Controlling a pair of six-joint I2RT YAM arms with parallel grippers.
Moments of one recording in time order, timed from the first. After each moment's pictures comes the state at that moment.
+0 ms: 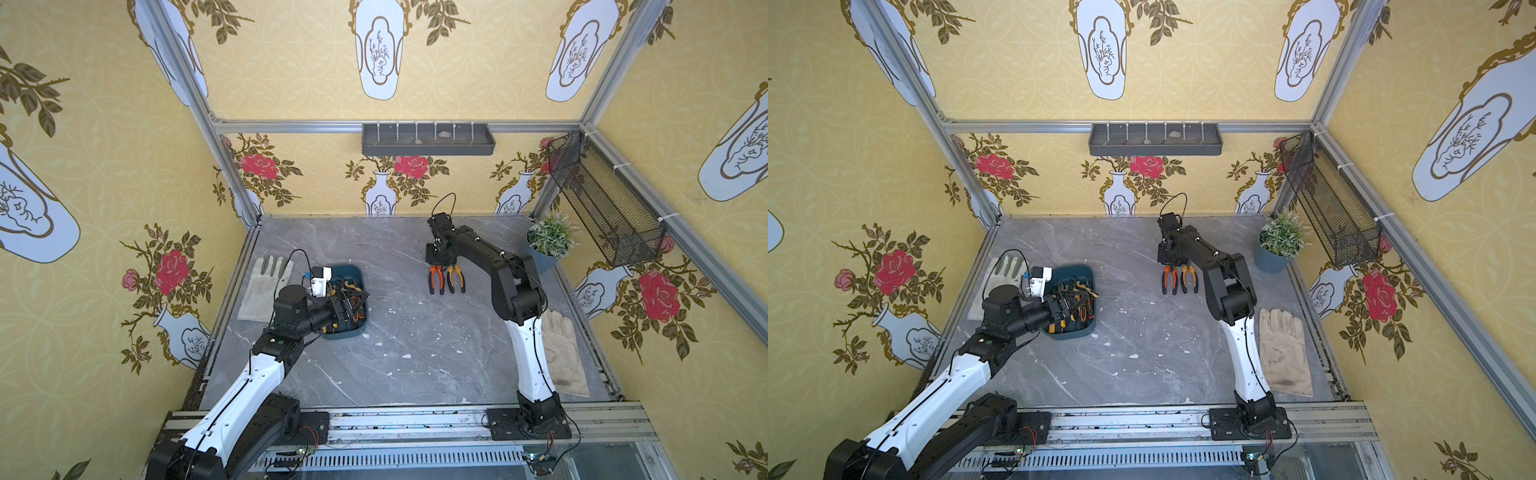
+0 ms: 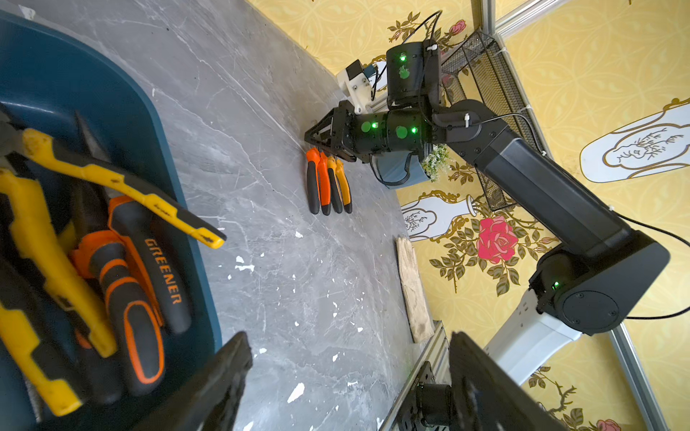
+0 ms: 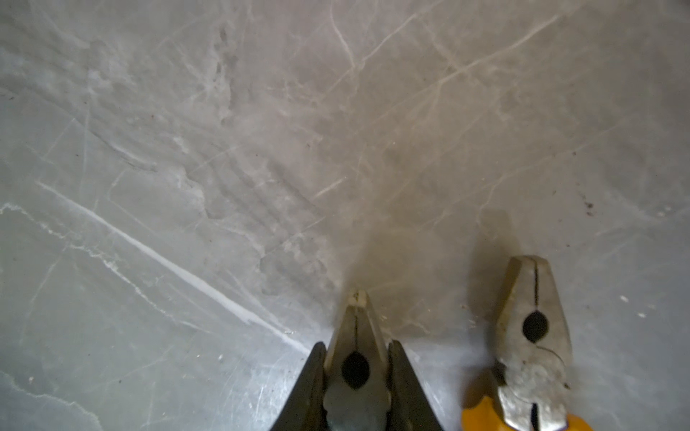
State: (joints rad) left arm -0.30 0.89 0.46 0.08 0.61 -0.81; right arm 0.47 2.33 1.89 -0.71 0.06 0.41
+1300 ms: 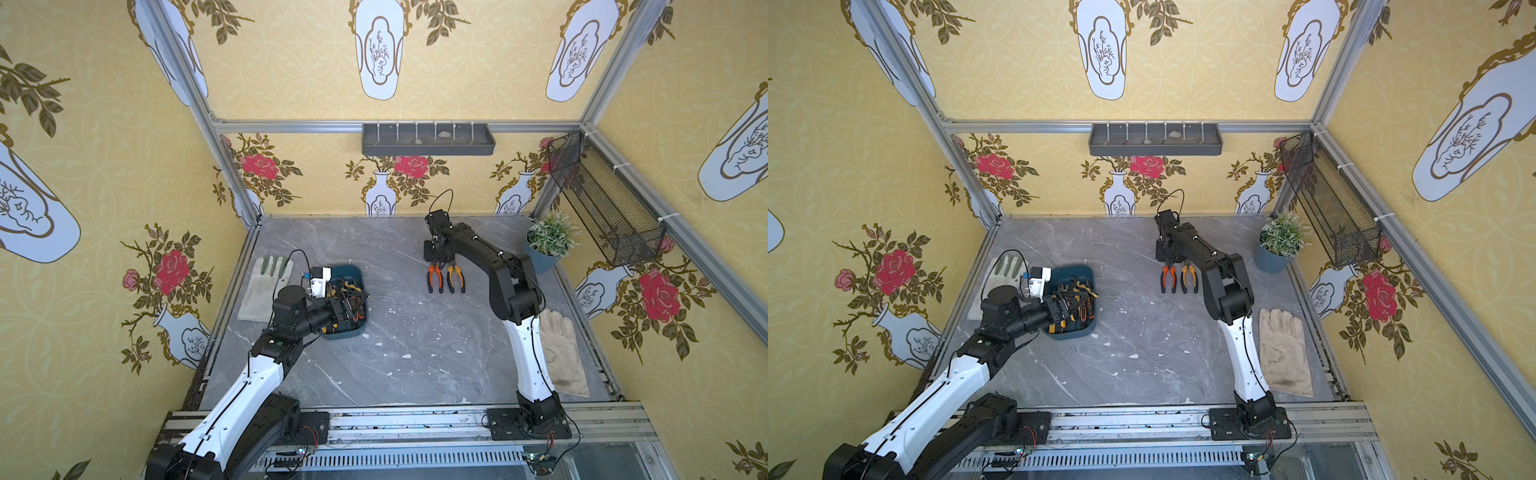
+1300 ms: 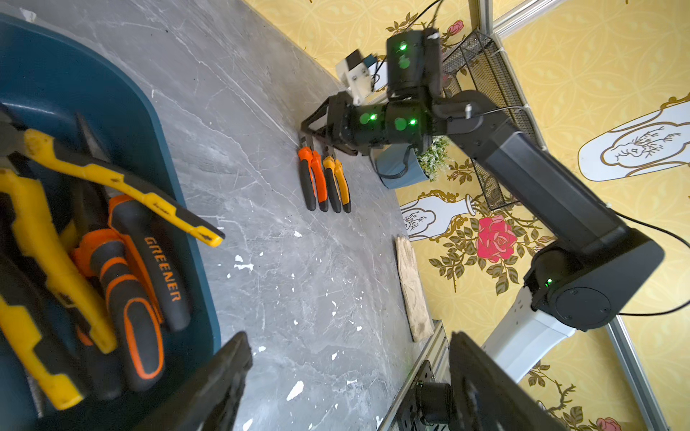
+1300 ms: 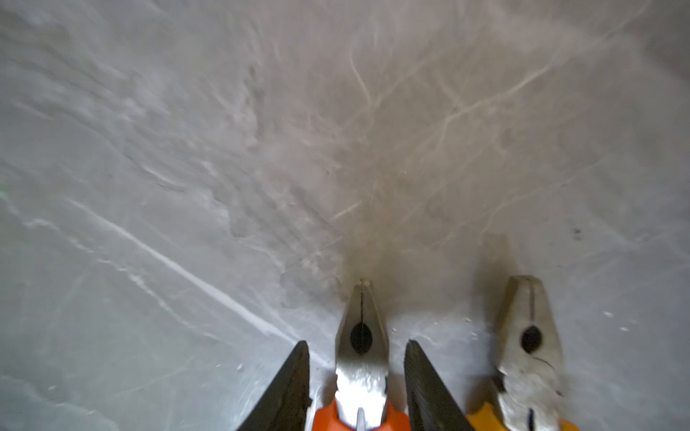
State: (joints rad) left arm -0.30 0.88 0.47 0.04 0.61 -0.80; right arm 0.48 2.30 1.96 -0.74 0.10 0.39
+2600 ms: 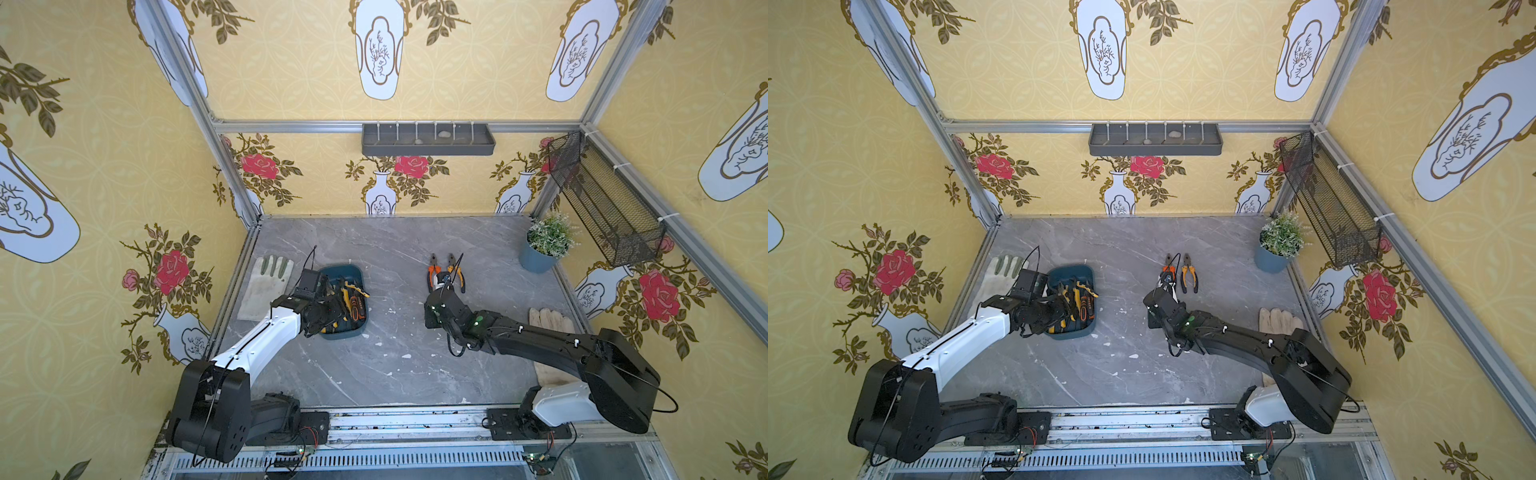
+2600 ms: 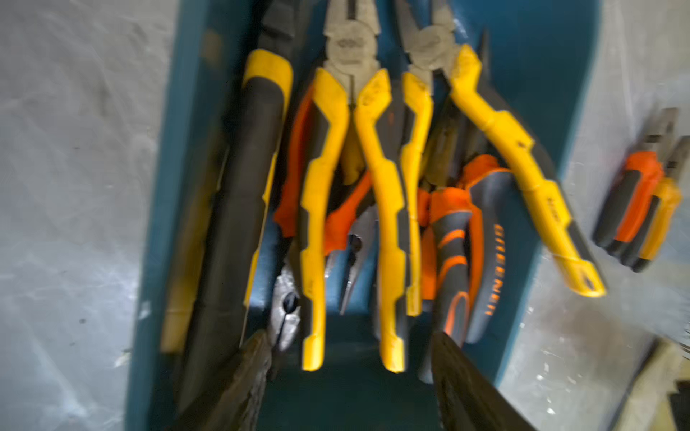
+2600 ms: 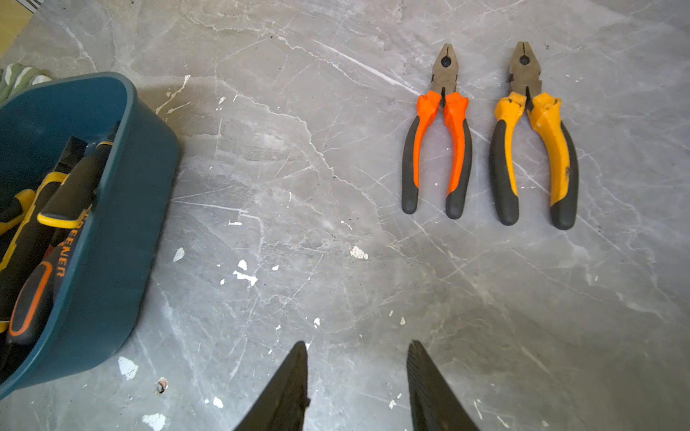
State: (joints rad) left arm -0.30 1.30 0.74 -0.57 0.11 -0.75; right arm 0.94 1.39 0.73 -0.15 0.38 0.60
